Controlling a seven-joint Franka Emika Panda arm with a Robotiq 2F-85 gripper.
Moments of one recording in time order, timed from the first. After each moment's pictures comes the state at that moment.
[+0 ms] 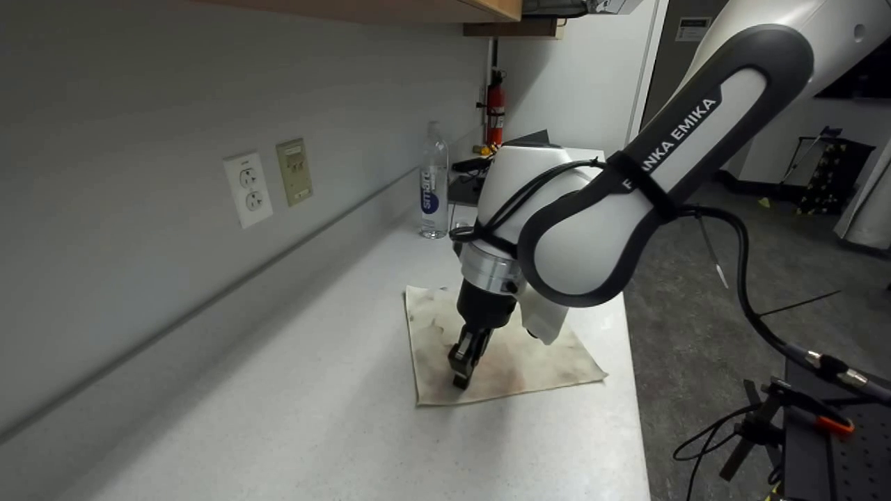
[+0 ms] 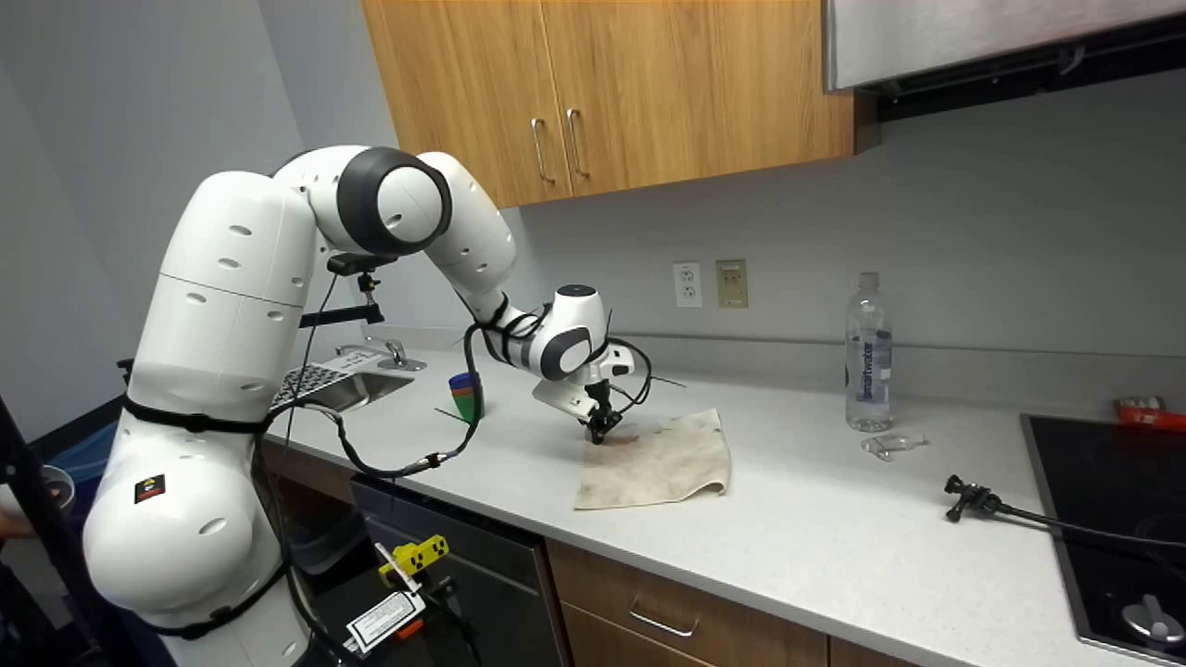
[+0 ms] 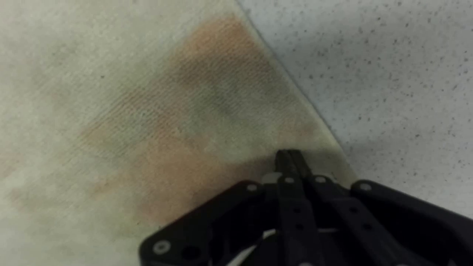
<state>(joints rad) 0.07 0.54 0.27 -2.05 0.07 2.74 -0.02</state>
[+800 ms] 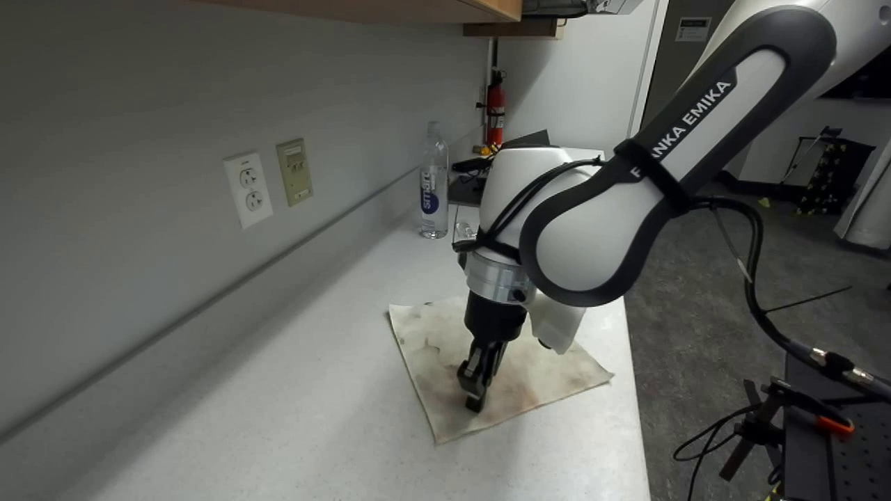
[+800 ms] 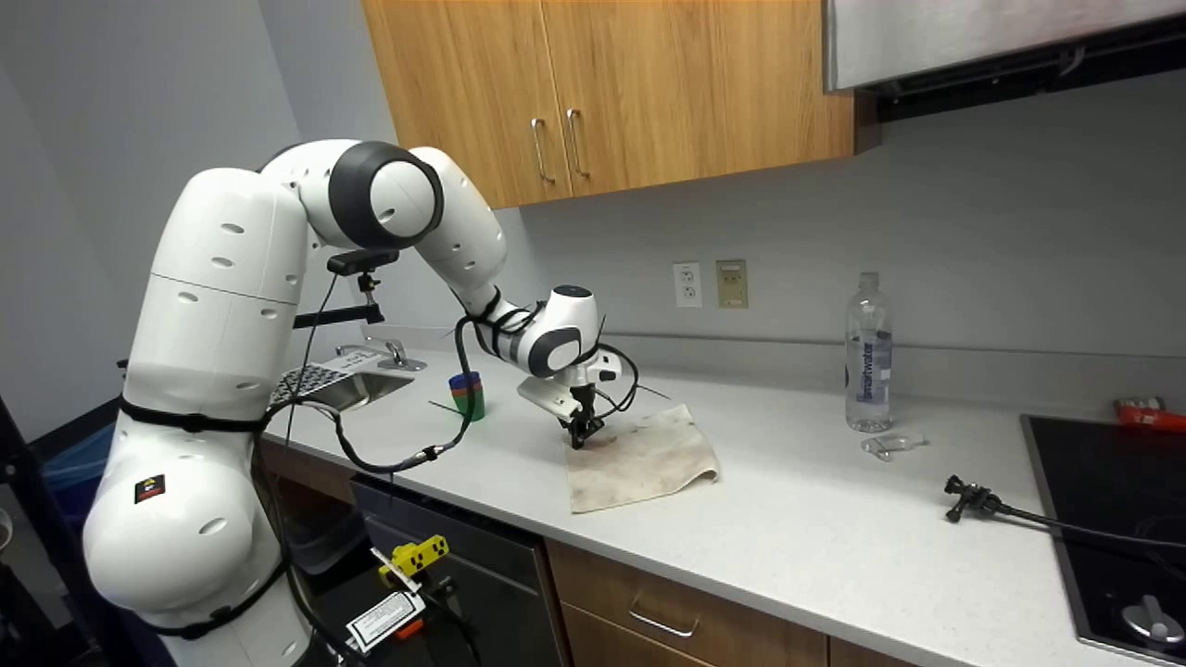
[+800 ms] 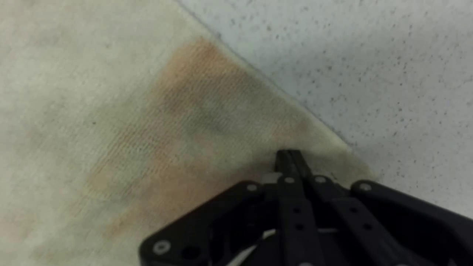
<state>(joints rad) 0.07 0.51 0.30 -2.08 0.16 2.65 -0.02</state>
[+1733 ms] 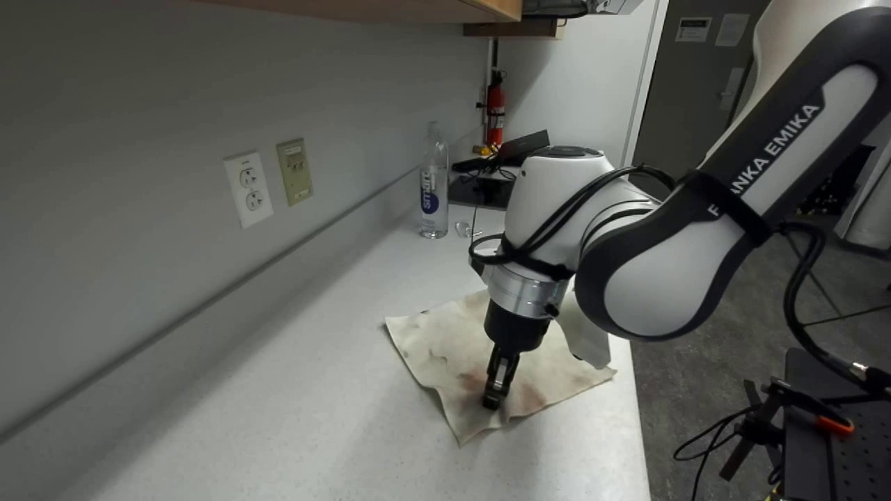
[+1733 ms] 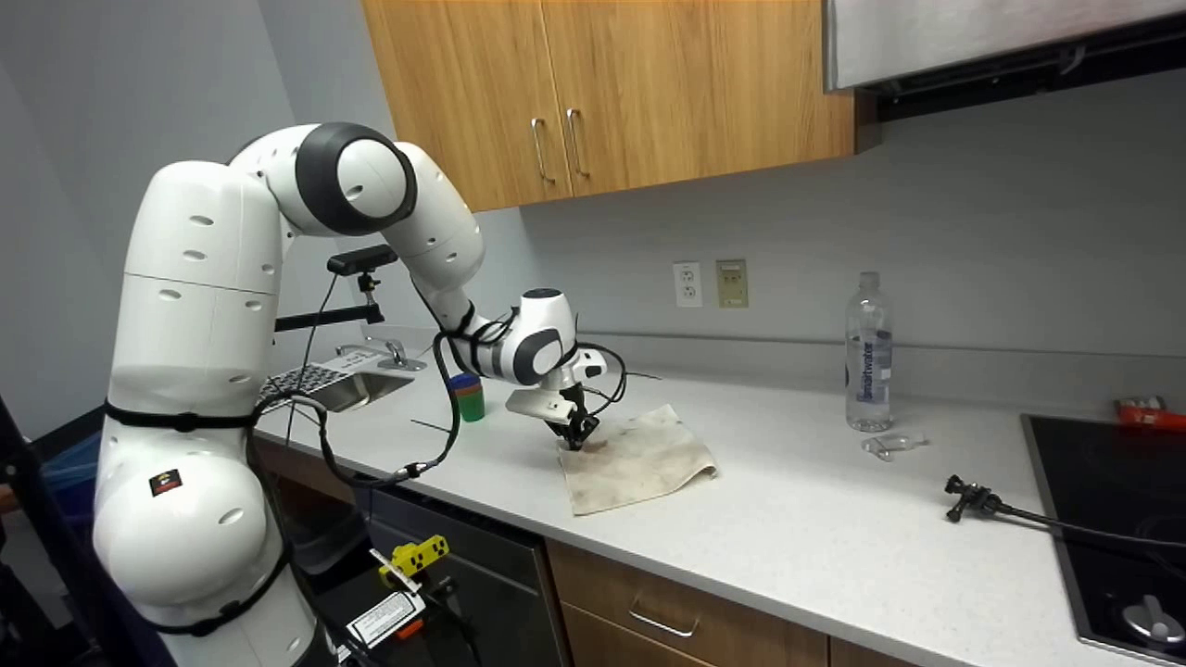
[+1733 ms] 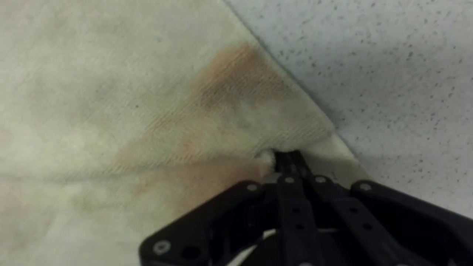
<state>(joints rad) 0.17 0.43 0.21 -2.21 -0.01 2.79 -0.04</state>
